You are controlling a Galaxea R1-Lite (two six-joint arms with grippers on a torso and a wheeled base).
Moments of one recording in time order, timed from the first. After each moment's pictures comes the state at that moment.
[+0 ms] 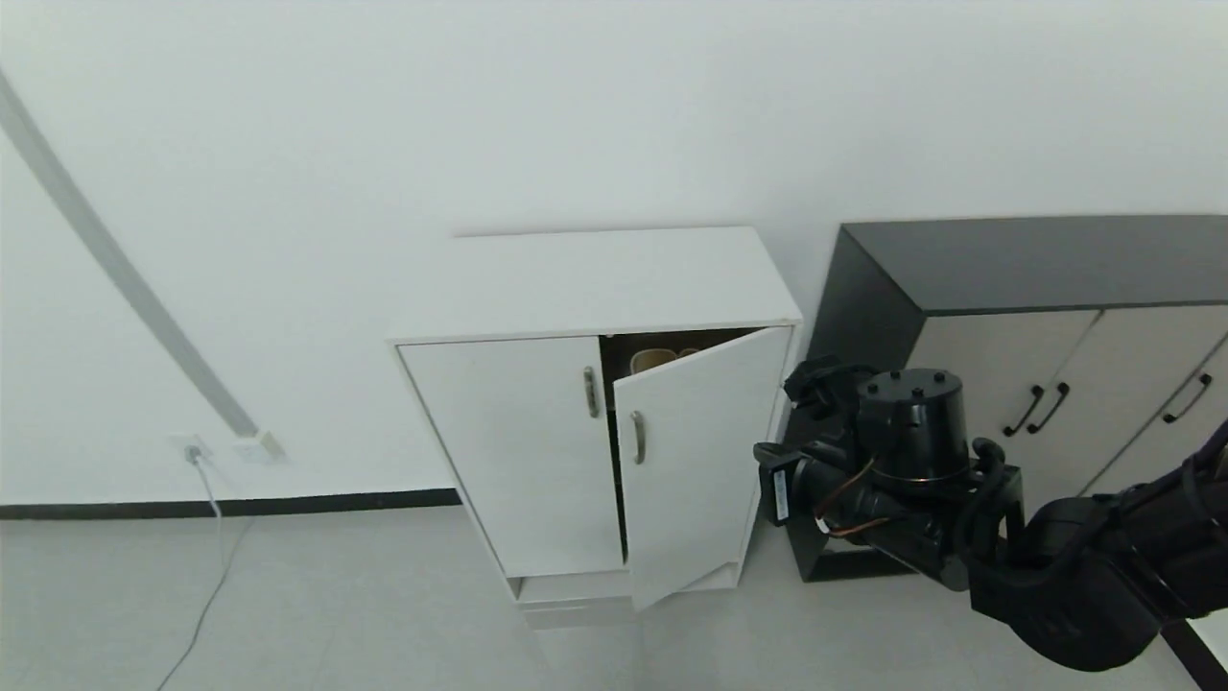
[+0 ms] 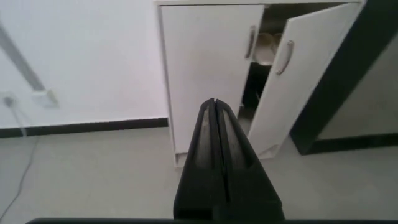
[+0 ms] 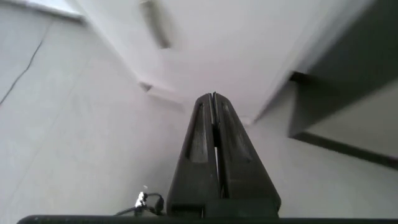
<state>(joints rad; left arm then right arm) 0.00 0.00 0.00 0.00 0.02 -0.02 0.69 1.88 -0.81 -0.76 -0.21 0.10</state>
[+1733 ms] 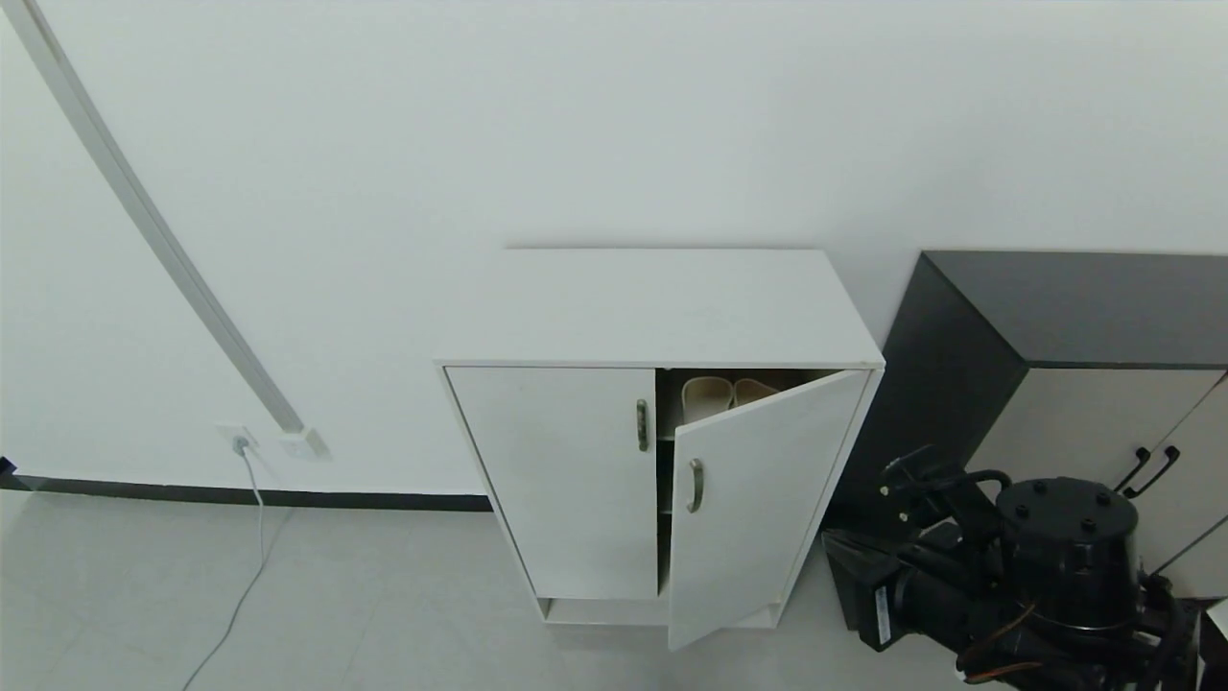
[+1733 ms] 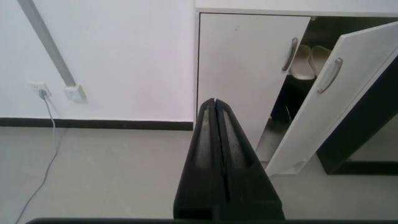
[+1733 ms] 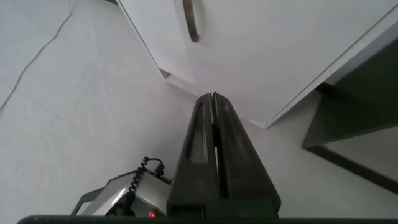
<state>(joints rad) 0.00 0.00 0.00 0.00 0.02 -0.02 0.69 1.72 -0.35 -1.01 -0.17 0.09</state>
